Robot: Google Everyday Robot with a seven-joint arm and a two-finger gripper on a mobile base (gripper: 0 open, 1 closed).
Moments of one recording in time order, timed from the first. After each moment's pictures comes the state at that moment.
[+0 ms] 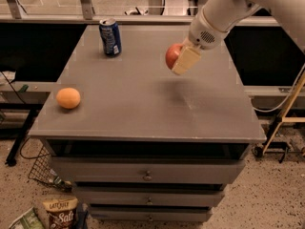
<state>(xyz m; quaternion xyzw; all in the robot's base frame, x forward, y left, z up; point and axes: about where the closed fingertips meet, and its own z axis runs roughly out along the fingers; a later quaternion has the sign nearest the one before) 0.637 -0.088 0.907 -0.58 0.77 0.08 0.25</state>
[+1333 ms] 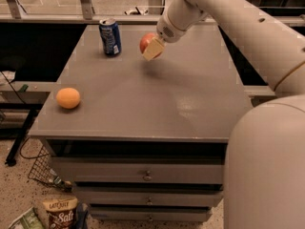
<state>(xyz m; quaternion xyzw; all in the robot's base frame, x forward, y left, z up) 0.748 -0.009 0.881 -0.52 0.79 0.09 0.31</state>
